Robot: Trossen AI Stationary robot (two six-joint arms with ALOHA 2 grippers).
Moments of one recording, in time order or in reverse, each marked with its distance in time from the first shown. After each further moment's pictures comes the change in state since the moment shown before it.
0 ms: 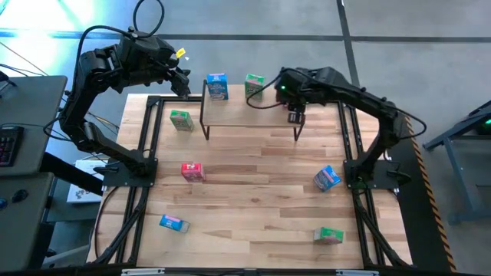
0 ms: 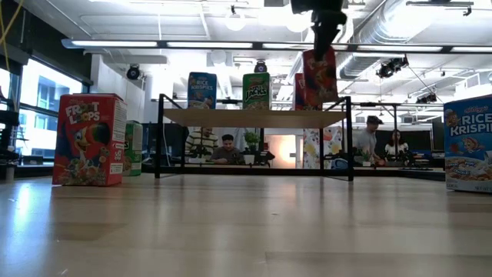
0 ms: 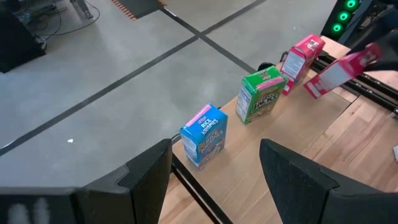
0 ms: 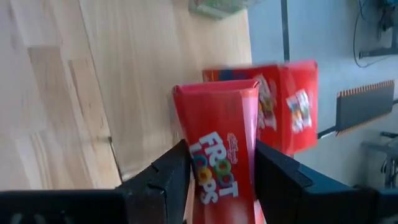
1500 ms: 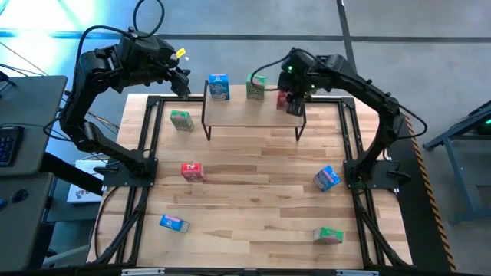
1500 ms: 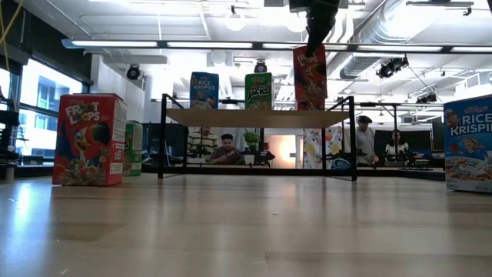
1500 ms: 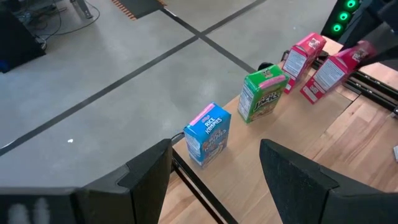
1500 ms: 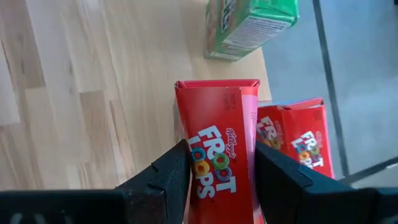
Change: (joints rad) left arm 0.000 0.000 0.000 0.000 0.000 0.000; right arm -0.130 0.008 0.075 0.056 -0.276 -0.039
